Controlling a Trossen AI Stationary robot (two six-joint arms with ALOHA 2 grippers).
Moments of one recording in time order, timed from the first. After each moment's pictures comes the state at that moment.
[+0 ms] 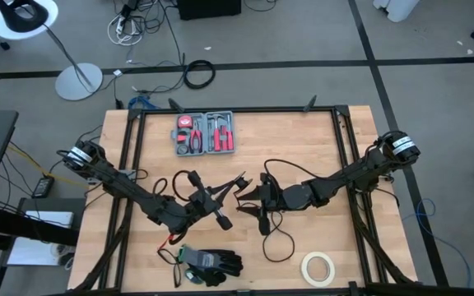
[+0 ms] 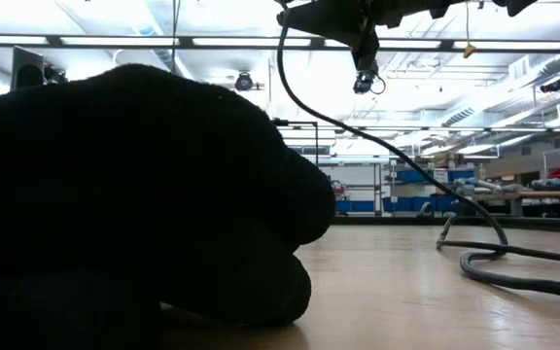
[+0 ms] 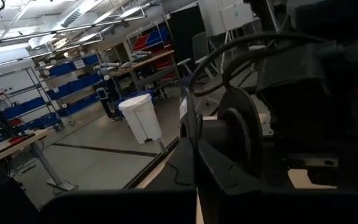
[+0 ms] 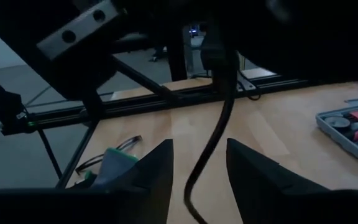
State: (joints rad) left arm -0.54 1.58 0.98 0.72 -1.17 0.36; right arm 0.38 1.59 0.85 0.56 0.39 0.23
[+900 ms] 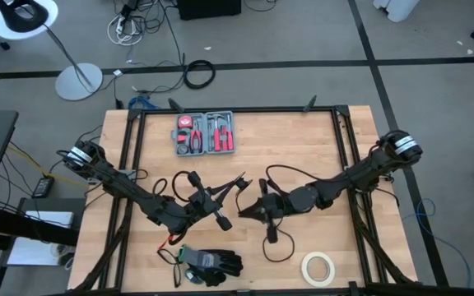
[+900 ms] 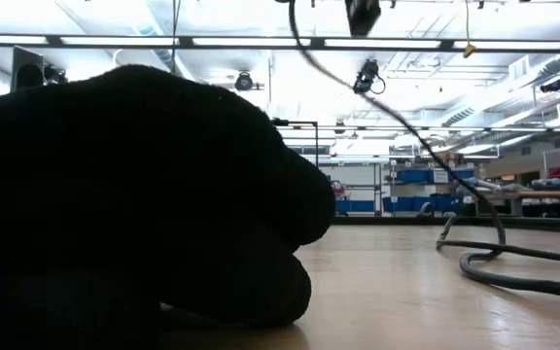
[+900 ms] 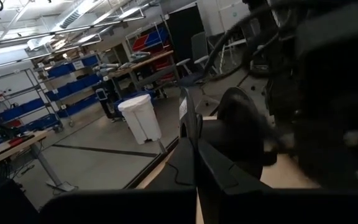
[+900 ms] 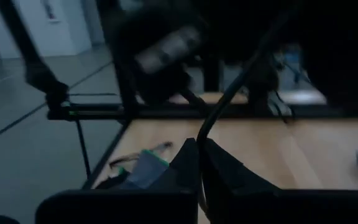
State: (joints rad) left arm -0.54 1.58 0.98 0.71 -1.17 0.37; right arm 0.42 1.55 0.85 0.62 0.29 0.07
